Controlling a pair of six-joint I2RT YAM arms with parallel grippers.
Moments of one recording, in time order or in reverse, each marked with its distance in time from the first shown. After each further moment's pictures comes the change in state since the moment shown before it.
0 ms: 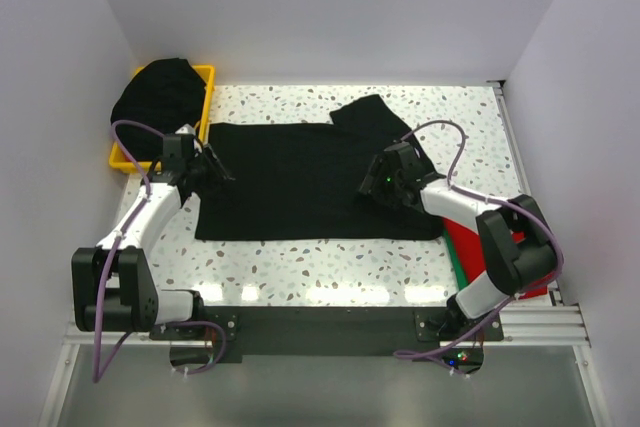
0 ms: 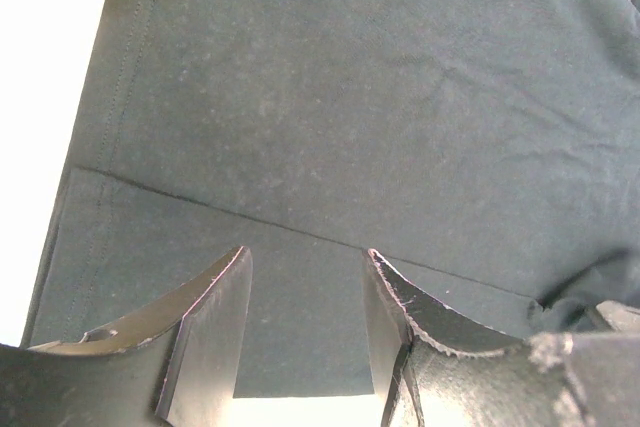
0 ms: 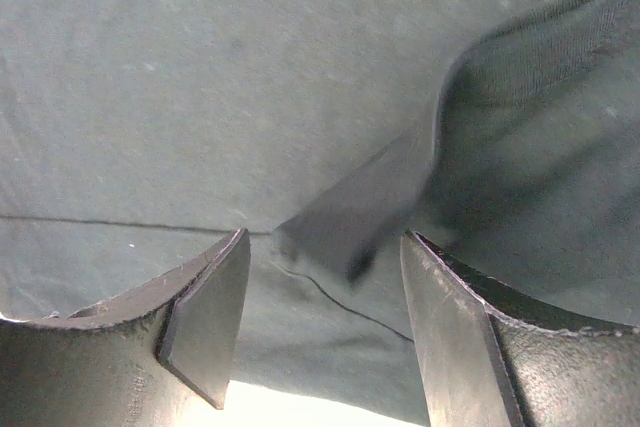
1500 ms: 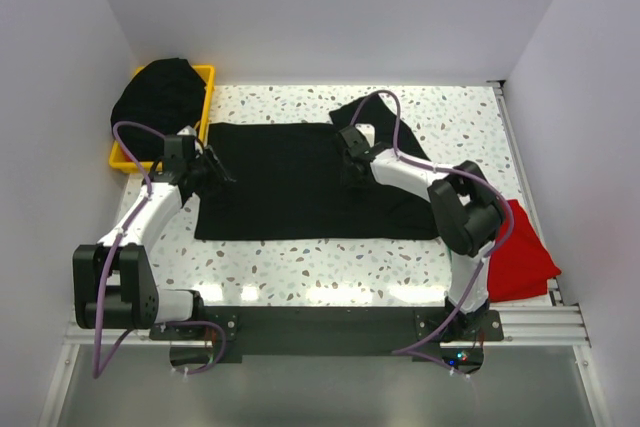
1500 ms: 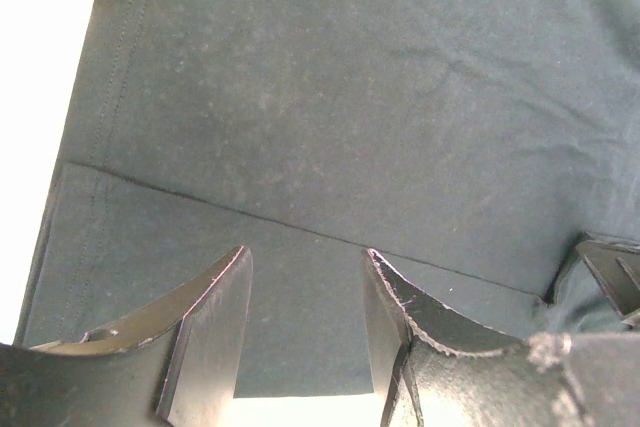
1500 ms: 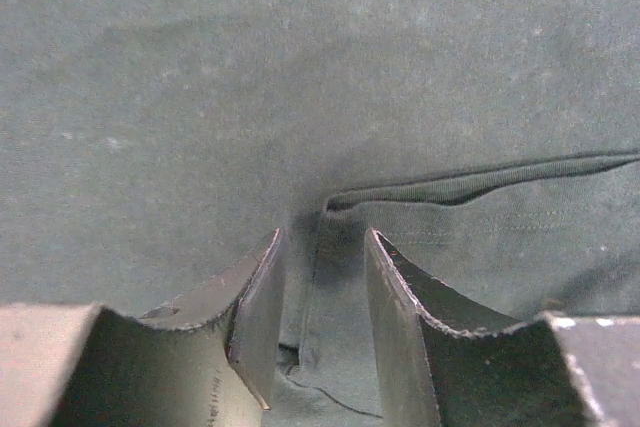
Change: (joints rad) left arm 0.000 0.014 -0.007 0.007 0.006 -0.001; right arm 0.176 0.360 0.498 -0.334 0.368 -0.238
